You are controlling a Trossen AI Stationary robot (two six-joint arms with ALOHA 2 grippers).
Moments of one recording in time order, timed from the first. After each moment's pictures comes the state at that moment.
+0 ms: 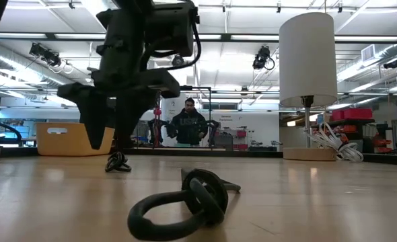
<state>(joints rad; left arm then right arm) -0.12 1.85 1.22 -0.87 0.16 -1.32 0.50 1.02 0.85 0.35 0.74 0.12</state>
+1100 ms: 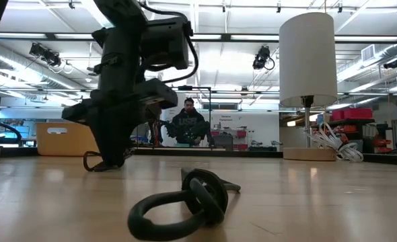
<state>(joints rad) -0.12 1.86 1.09 -0.68 0.21 -1.20 0.50 1.02 0.85 0.34 0.74 0.12</state>
